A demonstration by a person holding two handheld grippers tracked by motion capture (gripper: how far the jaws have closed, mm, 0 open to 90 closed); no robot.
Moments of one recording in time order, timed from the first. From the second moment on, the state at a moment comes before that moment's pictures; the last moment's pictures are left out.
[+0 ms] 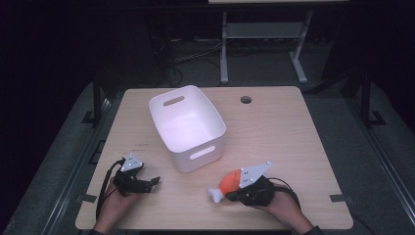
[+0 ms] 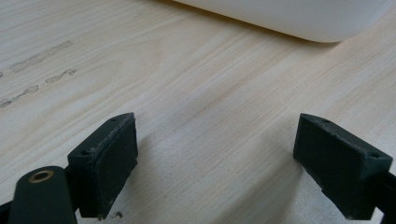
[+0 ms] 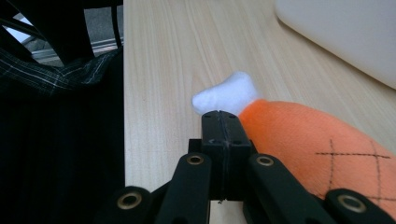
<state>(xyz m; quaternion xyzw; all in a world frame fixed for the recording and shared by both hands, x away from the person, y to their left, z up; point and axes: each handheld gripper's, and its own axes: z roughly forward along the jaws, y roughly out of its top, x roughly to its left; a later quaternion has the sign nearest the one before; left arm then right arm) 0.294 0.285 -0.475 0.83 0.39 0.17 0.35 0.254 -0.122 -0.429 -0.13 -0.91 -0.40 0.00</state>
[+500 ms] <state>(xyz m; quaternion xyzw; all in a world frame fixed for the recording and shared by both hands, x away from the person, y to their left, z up) 0.294 0.285 -0.475 0.83 0.39 0.17 0.35 0.269 -0.104 -0.434 -0.12 -0.92 -0.38 -0.01</state>
